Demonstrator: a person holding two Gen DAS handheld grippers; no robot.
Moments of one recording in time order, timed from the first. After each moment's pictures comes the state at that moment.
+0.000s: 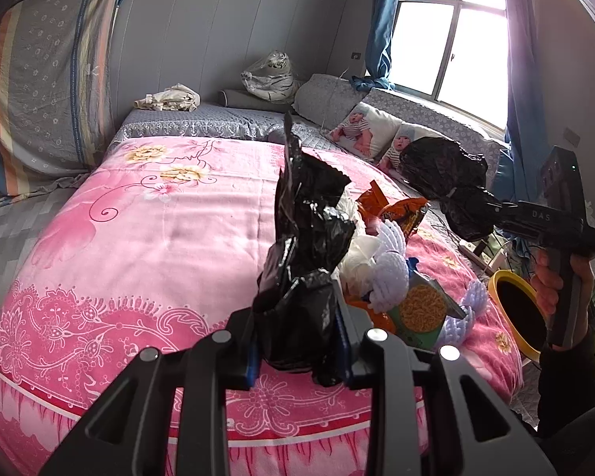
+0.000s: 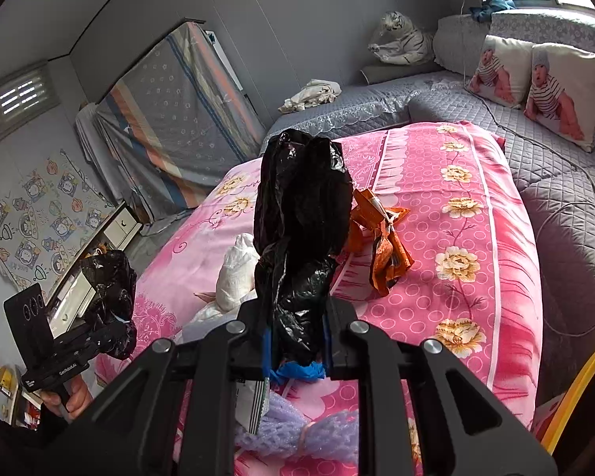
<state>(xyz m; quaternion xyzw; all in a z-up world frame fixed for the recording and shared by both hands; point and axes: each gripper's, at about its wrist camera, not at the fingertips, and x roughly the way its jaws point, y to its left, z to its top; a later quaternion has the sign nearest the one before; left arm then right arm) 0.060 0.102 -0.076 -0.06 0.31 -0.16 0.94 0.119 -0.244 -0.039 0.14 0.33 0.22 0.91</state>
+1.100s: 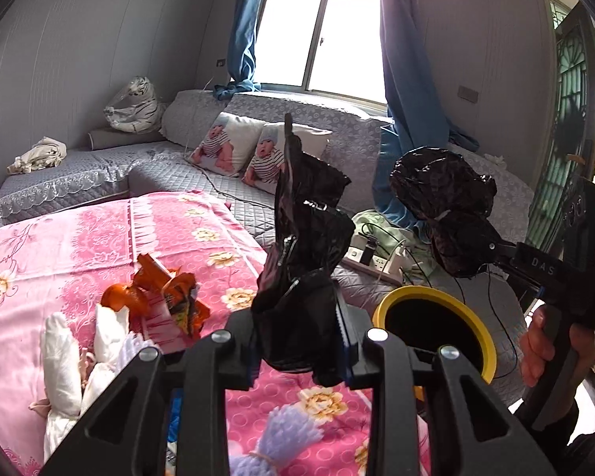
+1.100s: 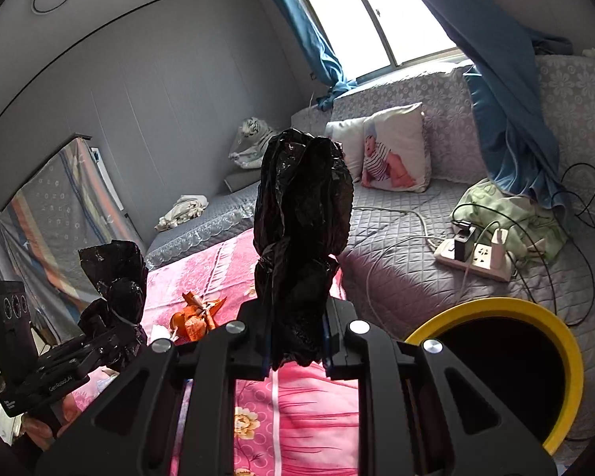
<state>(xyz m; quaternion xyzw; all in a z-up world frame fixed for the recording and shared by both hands) 0.110 -0.148 -0.030 0.00 0.25 -0.37 0.90 -0.014 -0.415 -0.009 0.19 0.18 -0.06 0.96</state>
